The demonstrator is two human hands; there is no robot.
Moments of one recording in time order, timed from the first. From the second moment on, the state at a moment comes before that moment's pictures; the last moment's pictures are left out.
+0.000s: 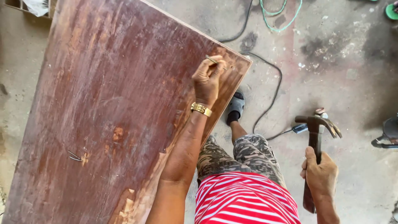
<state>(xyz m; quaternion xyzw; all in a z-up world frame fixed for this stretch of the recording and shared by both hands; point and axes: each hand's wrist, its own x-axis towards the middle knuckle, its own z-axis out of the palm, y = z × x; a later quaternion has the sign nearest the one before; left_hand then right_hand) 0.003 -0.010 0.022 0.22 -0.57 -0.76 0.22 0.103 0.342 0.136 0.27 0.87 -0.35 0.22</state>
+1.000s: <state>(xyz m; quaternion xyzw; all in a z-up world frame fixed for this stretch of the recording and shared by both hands) 0.001 -0.002 0.027 0.02 -0.84 -0.48 0.24 0.068 0.288 0.156 0.18 0.89 -0.34 0.23</state>
